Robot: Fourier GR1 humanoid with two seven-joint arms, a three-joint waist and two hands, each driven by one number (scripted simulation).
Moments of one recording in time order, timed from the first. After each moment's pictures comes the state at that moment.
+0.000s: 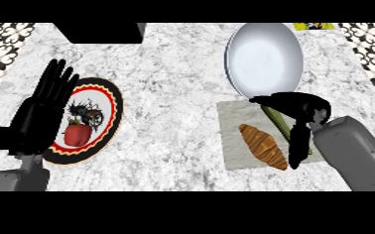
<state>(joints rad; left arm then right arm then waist) -0.10 0.31 0.03 -1.61 0.41 0.02 0.01 -0.48 -0.52 0.39 -1.43 0.26 0.84 0.51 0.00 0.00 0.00</state>
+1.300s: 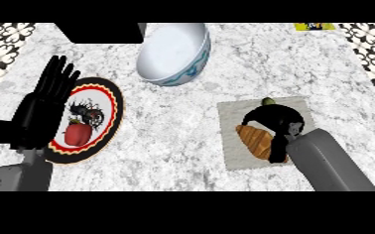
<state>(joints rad) -0.14 0.25 0.11 -1.58 0.34 -0.05 0.04 -0.41 -0.35 0.39 -1.26 0.73 0.77 0.20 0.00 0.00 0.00</state>
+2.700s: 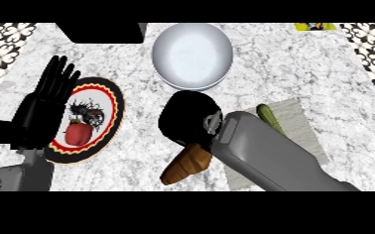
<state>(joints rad) -0.14 0.22 0.13 -1.60 0.32 -0.07 0.06 -0.84 -0.13 0.65 -1.47 0.91 0.96 -0.05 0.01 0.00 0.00</state>
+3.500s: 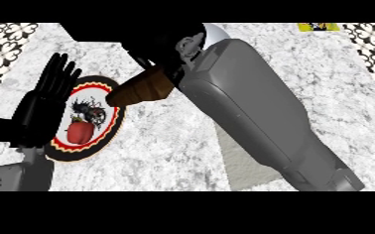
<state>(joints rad) -0.15 0.22 0.13 -1.61 0.31 -0.07 0.08 -1.22 -0.01 0.29 -1.25 0.94 0.82 0.13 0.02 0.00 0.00</state>
